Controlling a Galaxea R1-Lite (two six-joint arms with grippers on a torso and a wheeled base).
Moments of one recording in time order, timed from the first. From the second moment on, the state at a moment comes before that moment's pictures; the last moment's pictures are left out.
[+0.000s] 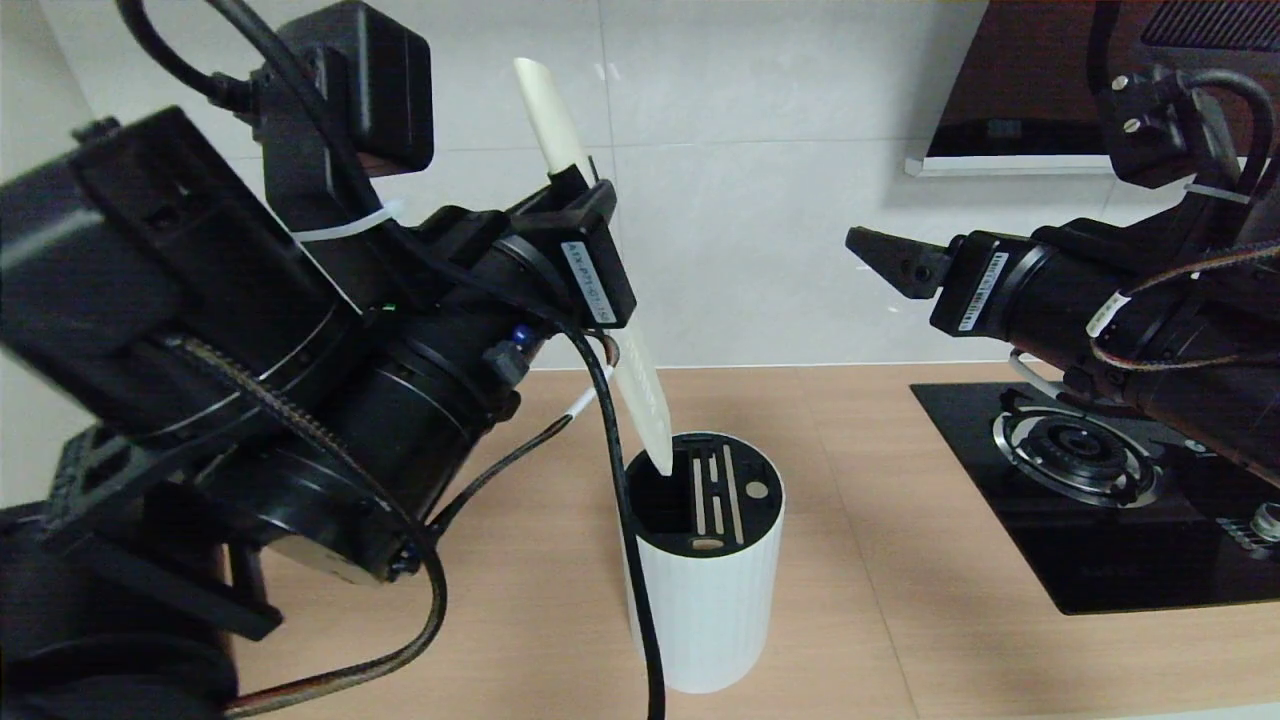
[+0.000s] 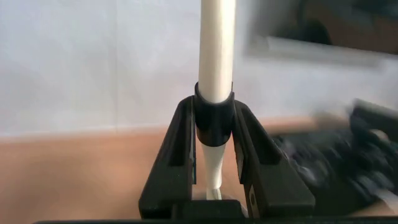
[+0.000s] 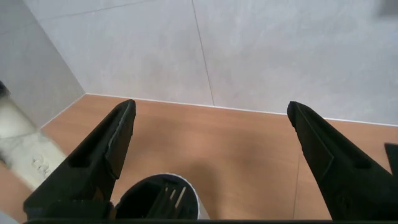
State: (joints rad) left arm -0.84 1.62 -0.89 -1.10 0.54 0.01; right arm 0.65 1.50 -0.93 -0.68 -0.24 0.16
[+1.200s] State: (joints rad) left arm -0.89 1.79 -0.82 -1.23 0.60 0.05; right arm 0.65 1.51 -0.93 -0.68 -0.24 0.16
